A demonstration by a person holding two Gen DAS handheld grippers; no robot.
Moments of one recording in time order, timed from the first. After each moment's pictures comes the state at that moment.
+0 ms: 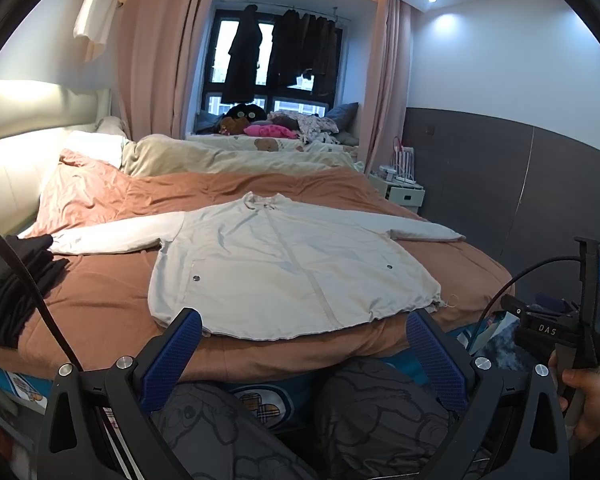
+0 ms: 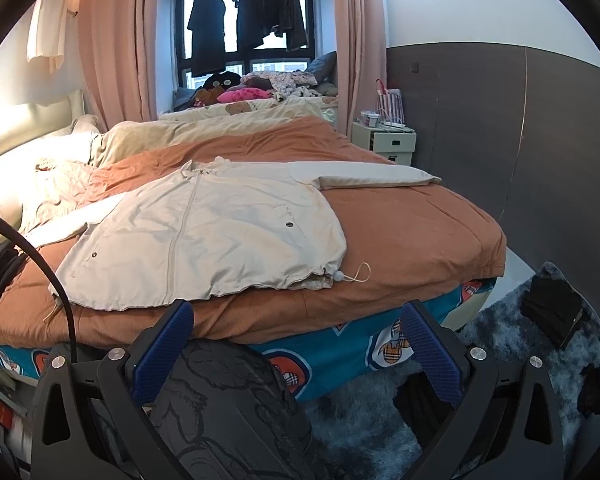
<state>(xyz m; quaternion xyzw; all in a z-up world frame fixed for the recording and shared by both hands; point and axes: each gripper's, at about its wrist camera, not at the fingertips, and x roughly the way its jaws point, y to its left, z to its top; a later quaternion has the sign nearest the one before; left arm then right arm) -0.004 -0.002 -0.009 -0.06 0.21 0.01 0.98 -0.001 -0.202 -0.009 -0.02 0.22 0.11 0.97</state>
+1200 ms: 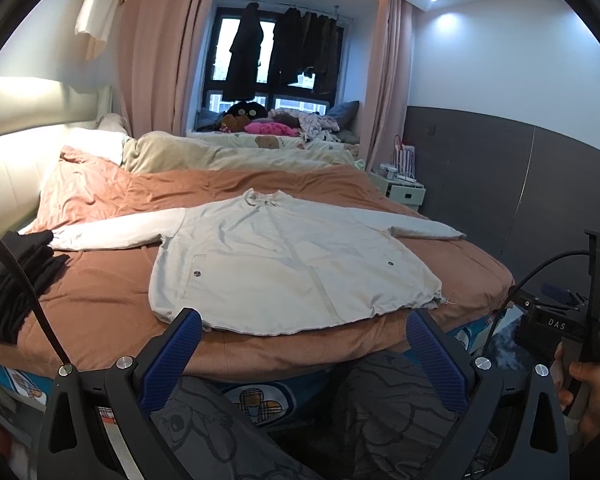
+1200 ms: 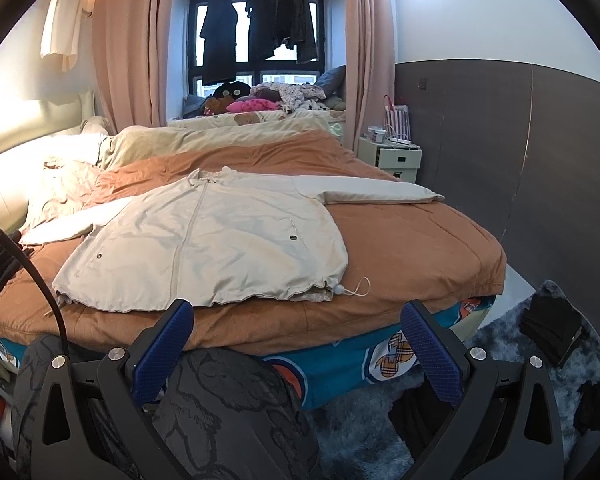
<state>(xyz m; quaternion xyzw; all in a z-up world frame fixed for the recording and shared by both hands) -0.007 0.000 -0.018 -0.07 0.21 0.02 0.97 -0.008 -0.203 -0.010 -0.03 0.20 0.12 0.97</state>
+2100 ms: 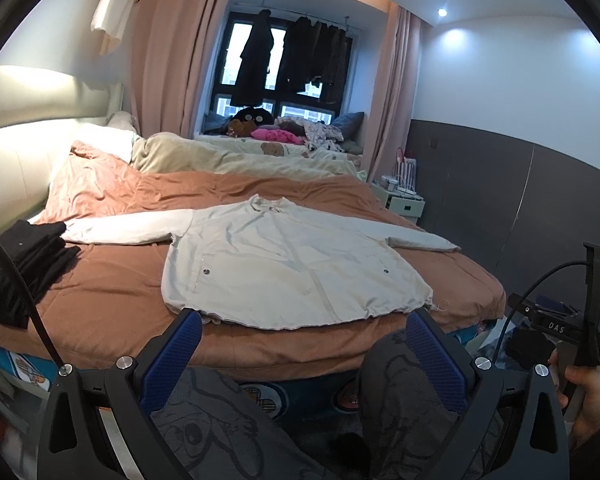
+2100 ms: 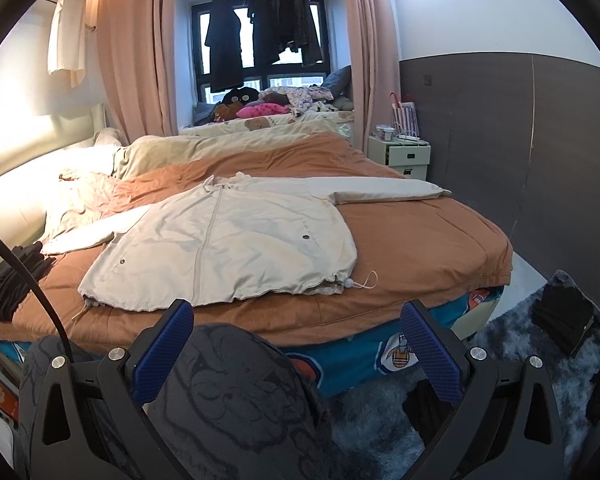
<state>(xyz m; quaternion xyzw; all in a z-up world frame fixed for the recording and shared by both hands) -0.044 0.013 -0.004 -0.09 0.20 0.02 0.98 -0.027 -0.224 -0.001 -0.01 0.20 0.14 0.97</state>
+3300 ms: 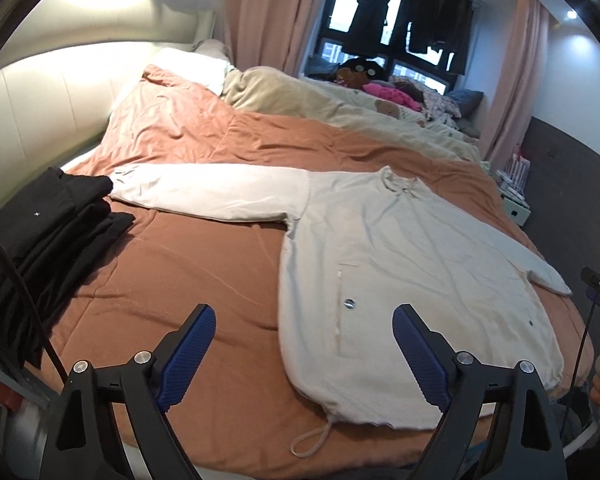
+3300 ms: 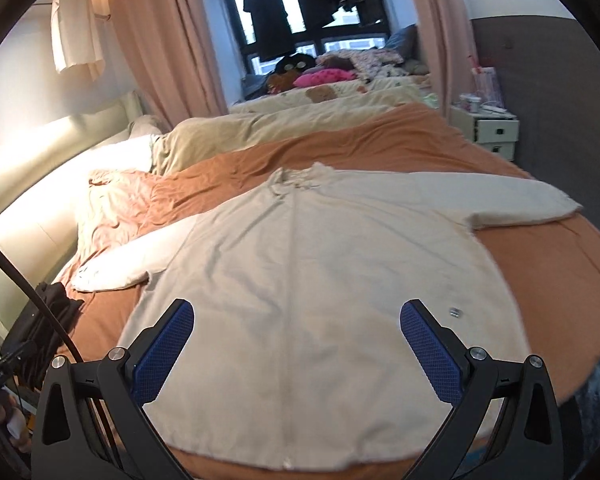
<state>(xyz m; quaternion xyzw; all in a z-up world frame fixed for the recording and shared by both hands) 0.150 0.241 -0.058 -0.18 0.30 0.17 0.92 0.243 -0.077 0.034 0.03 0.27 0.26 0.93</state>
